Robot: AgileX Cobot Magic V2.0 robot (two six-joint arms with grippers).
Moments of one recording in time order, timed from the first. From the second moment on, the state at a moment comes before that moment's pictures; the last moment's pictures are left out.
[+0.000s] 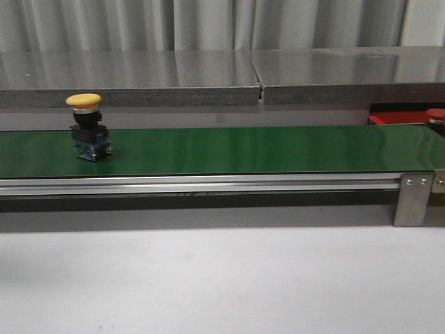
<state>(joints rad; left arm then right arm) -0.10 1.24 -1.02 -0.19 0.56 0.25 0.06 0.38 -0.46 0.10 0.54 -0.09</state>
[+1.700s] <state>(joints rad) -0.11 0.56 -0.58 -0.29 0.60 0.25 0.37 1.31 -1.22 0.10 0.85 -0.12</state>
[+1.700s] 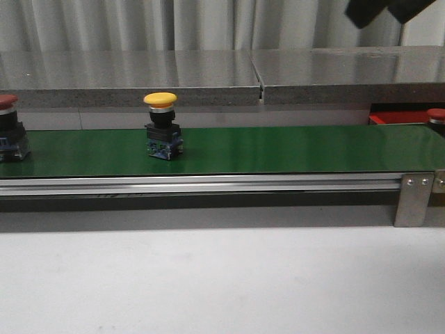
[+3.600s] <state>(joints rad) -0.11 0.56 -0.58 -0.29 0.60 0.25 0.45 1.81 -1.70 0.14 0.92 -0.12</state>
